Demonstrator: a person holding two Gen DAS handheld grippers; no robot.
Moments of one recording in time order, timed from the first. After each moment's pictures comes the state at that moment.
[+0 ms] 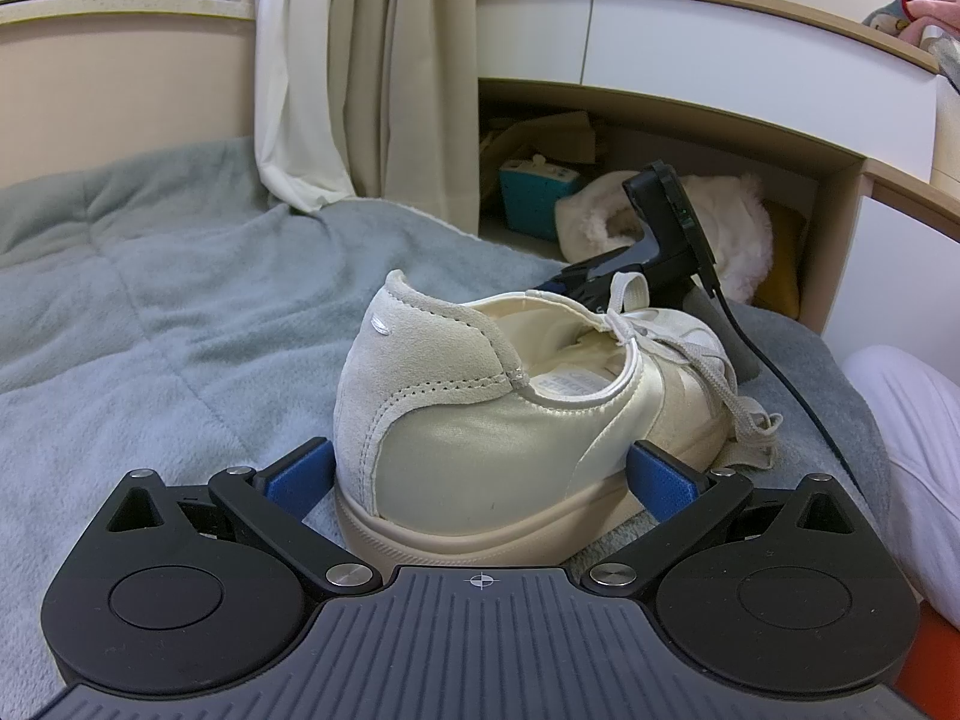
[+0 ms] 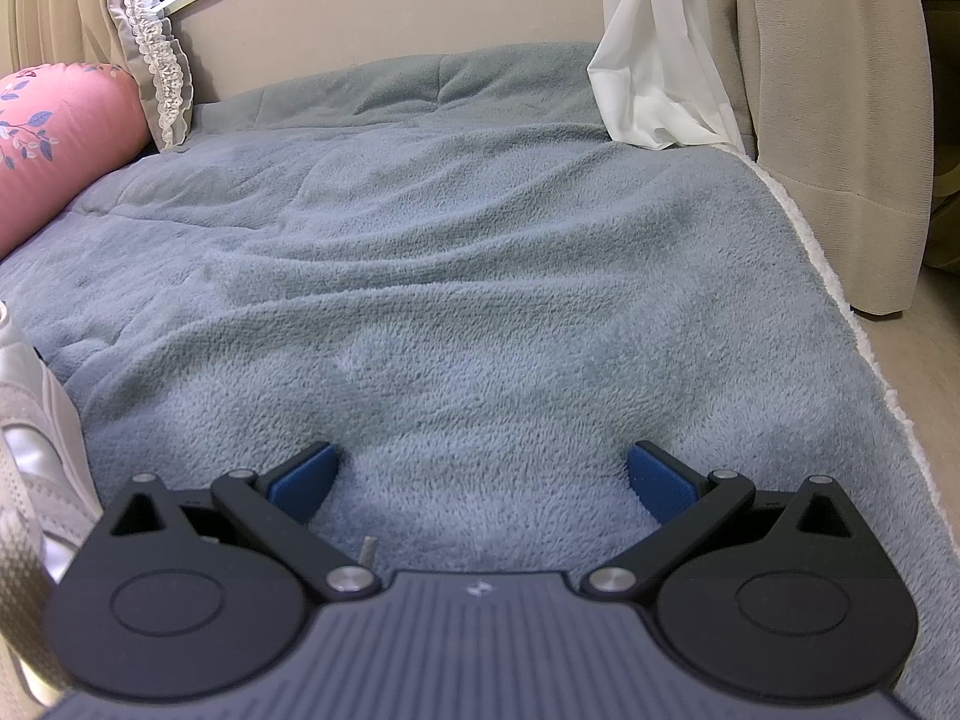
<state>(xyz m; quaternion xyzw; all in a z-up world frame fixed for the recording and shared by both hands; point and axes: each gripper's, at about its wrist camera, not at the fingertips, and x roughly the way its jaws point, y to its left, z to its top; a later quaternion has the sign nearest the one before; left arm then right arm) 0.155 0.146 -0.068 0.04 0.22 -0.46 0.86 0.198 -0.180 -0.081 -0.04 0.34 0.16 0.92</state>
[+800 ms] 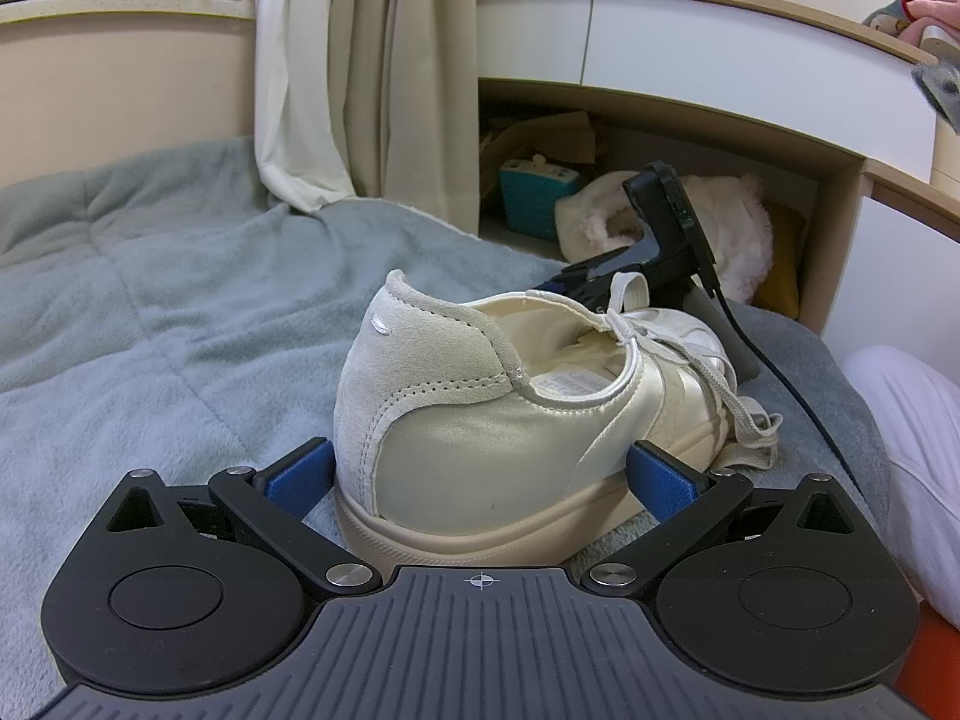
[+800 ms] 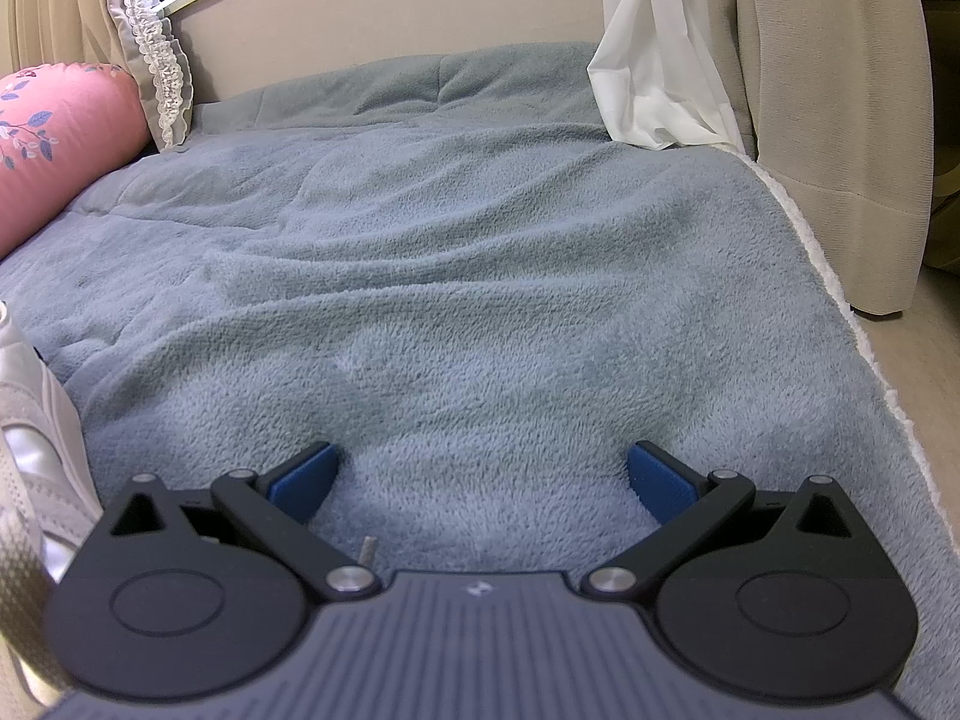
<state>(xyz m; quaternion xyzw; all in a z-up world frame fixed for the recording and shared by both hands) 0.155 0.146 -0.068 0.04 0.22 -0.46 0.86 0.199 -0.180 -0.081 -0.04 0.34 0.16 0.92</state>
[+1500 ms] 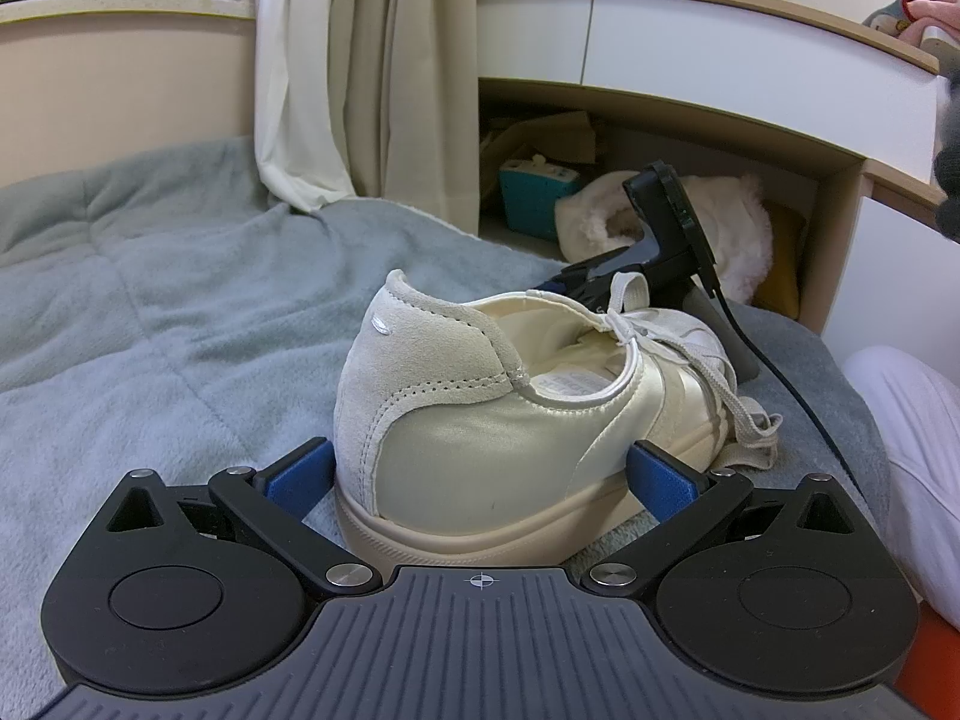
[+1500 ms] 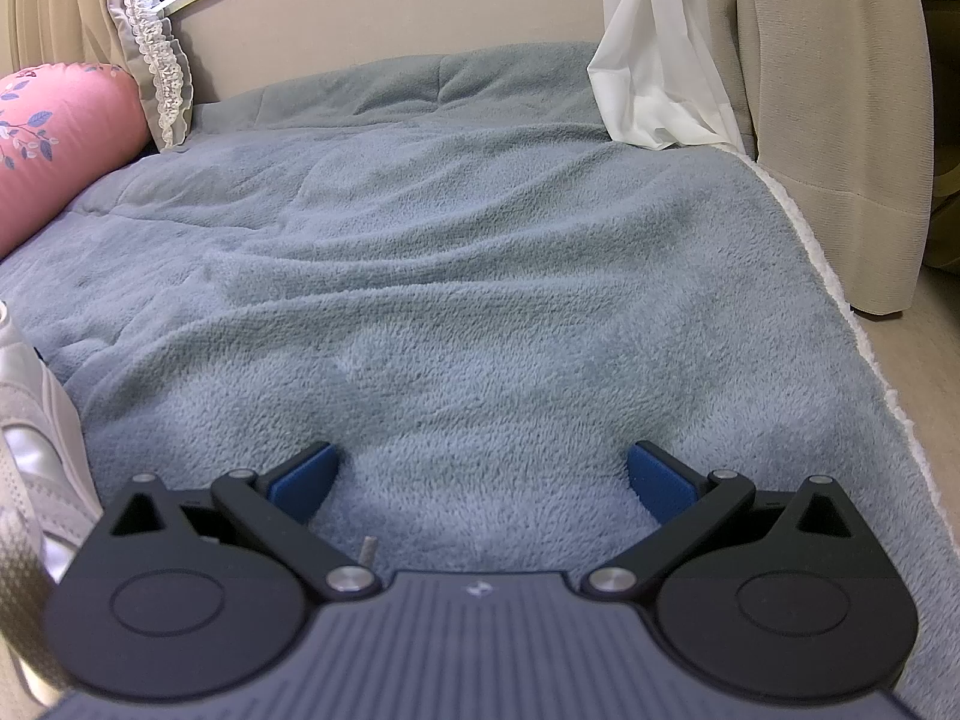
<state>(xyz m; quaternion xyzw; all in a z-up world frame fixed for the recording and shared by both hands) 0.155 0.147 -0.068 0.04 0.22 -0.46 0.86 0.199 -0.179 -0.081 -0.04 0.34 0.16 0.92</state>
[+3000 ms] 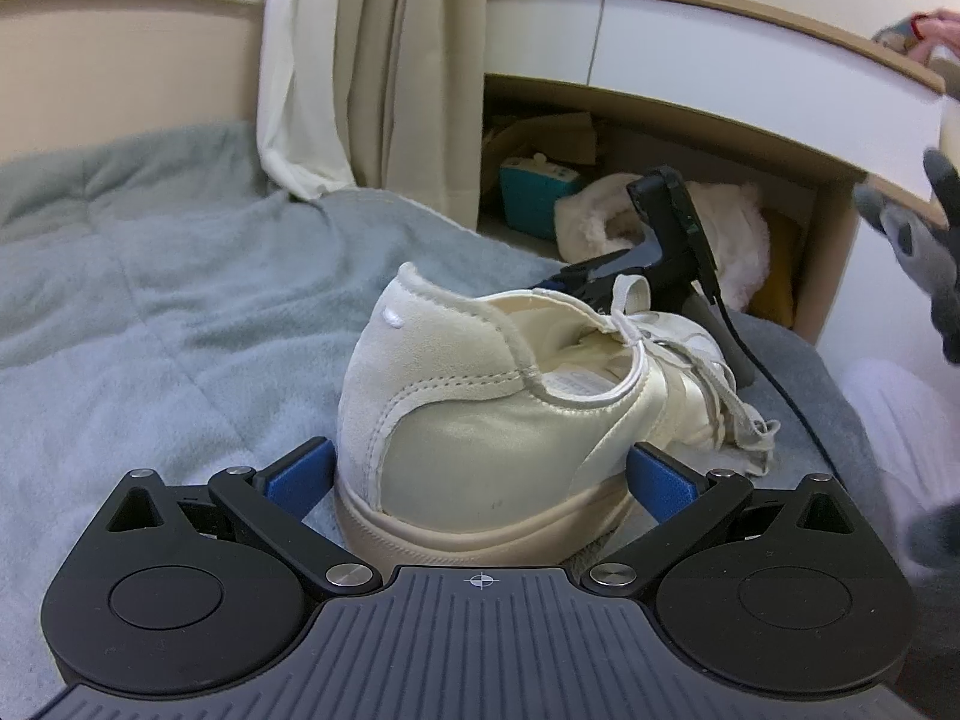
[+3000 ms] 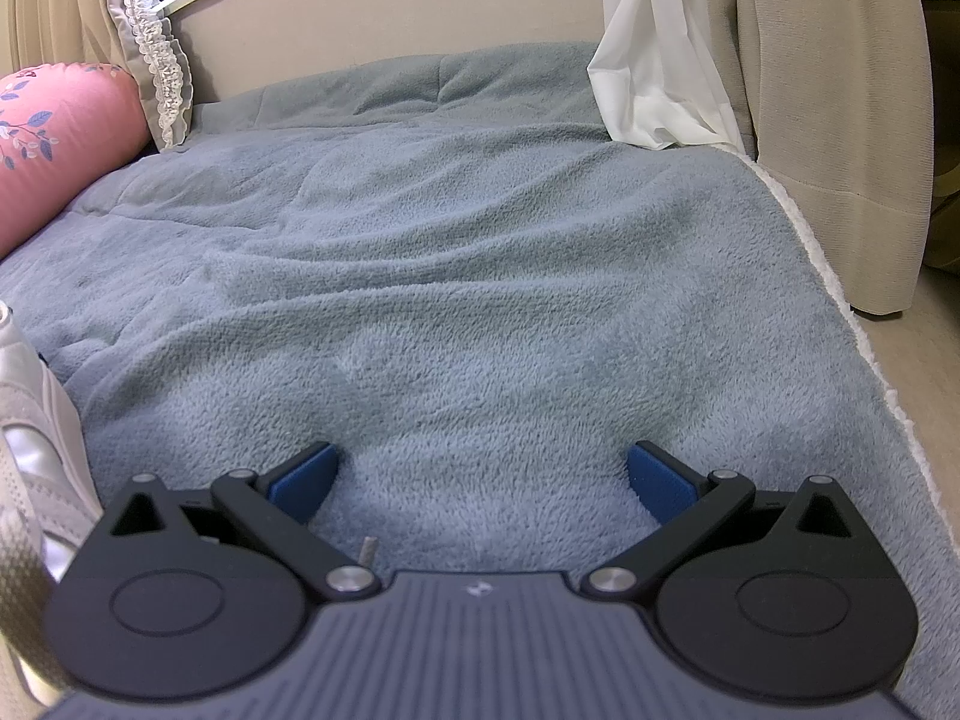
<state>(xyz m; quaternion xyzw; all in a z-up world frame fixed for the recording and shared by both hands) 0.164 0.150 -0.070 0.02 0.24 -0.47 0.85 0.199 -0.178 -0.081 -0.04 0.34 0.16 0.92</state>
